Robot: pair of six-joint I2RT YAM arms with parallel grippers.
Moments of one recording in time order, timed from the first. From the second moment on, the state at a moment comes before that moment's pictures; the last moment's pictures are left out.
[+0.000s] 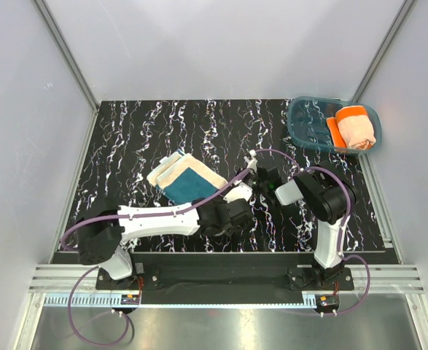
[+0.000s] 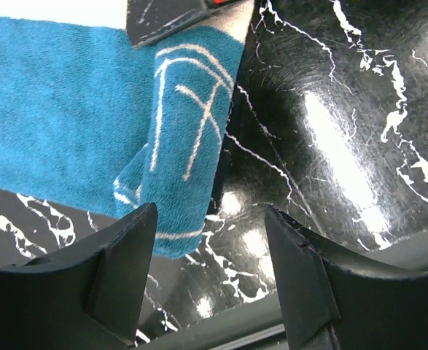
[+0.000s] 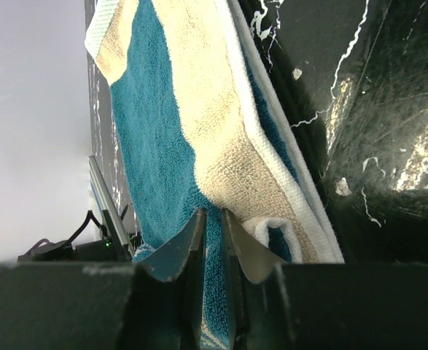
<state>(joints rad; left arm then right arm) -1.24 1.60 1.10 -0.62 -0.53 -0.49 0.50 1.95 0.72 0.74 -0.59 0.90</state>
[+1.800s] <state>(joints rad) -1.05 1.60 0.85 -0.19 -0.08 -0.58 0.42 1.31 1.11 -0.53 0.01 0.71</state>
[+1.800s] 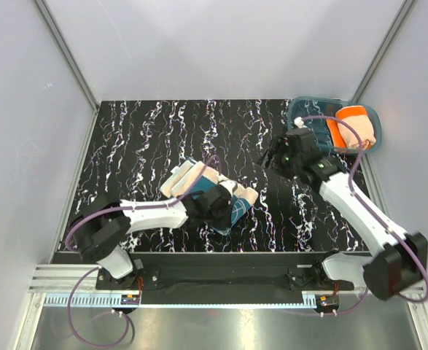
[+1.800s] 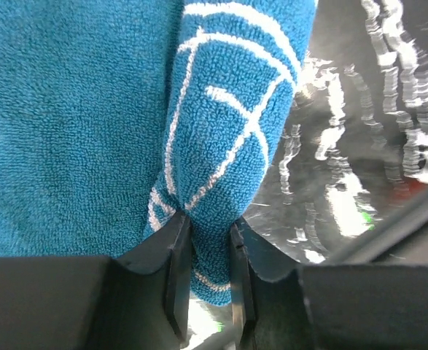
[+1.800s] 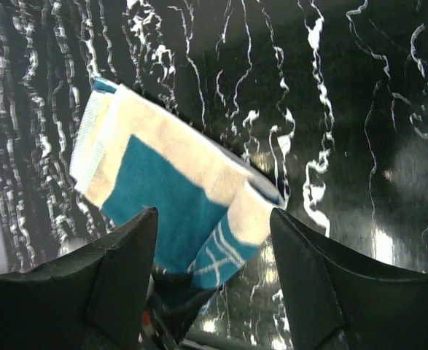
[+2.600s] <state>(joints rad) -0.65 1.67 0.65 0.19 0.74 -0.96 0.60 1.26 0.59 -0.11 -0.22 0.90</state>
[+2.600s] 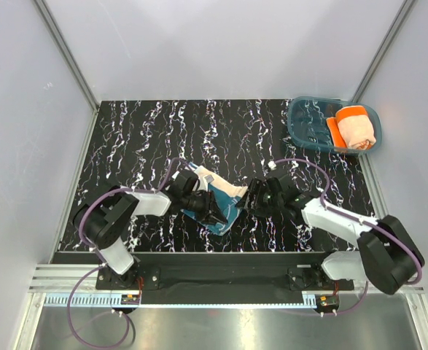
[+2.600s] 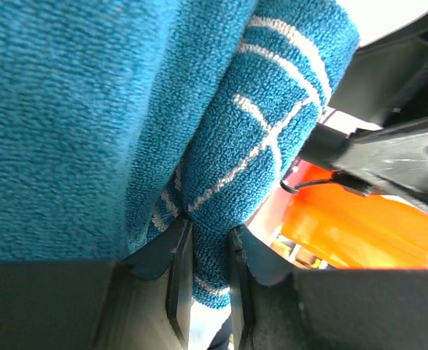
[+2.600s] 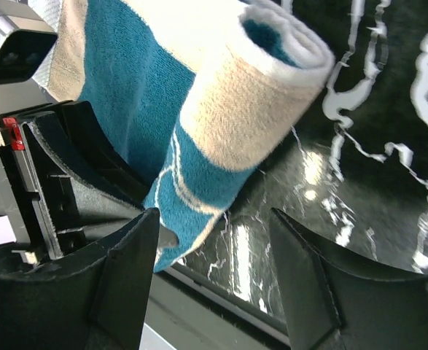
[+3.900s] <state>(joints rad) -0.66 1.45 0.84 -0.32 0.41 -0.72 0.68 1.53 0.68 -0.02 -0.18 0.92</state>
